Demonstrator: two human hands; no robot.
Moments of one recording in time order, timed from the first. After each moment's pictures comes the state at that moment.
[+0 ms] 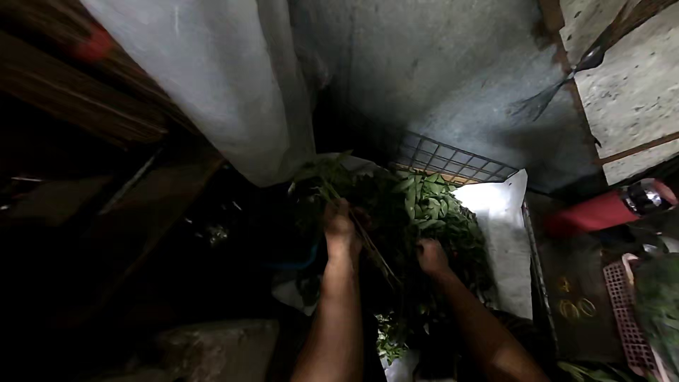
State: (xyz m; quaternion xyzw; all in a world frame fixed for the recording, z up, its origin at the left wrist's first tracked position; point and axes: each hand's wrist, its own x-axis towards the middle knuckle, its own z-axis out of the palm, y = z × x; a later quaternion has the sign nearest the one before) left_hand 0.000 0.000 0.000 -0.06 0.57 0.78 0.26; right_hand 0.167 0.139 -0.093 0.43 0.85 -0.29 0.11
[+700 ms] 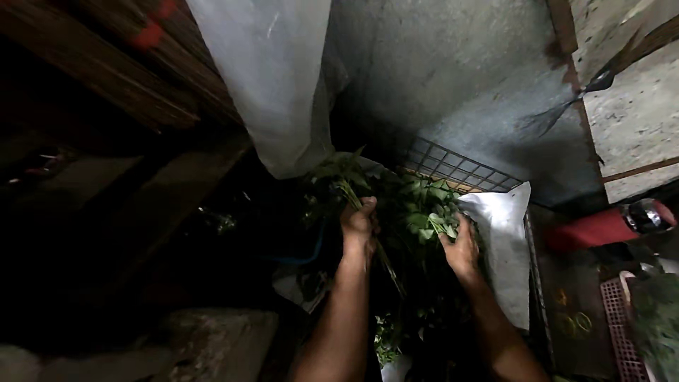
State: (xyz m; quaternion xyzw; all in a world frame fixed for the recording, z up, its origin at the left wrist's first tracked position) left_hand 0.006 0.008 -0.005 -0.06 0.53 0.78 0.31; right_hand 0.183 0.149 -0.030 0.51 0.82 -0.22 -0.14
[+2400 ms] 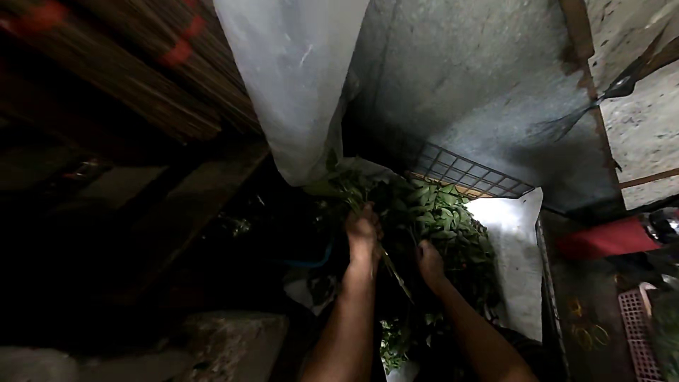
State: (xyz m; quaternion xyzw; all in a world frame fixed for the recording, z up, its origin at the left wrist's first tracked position) left_hand 0.001 0.003 0.000 -0.09 0.55 0.79 0.28; right_hand 0.133 0.115 -0.109 0.44 0.86 -0.27 0.03
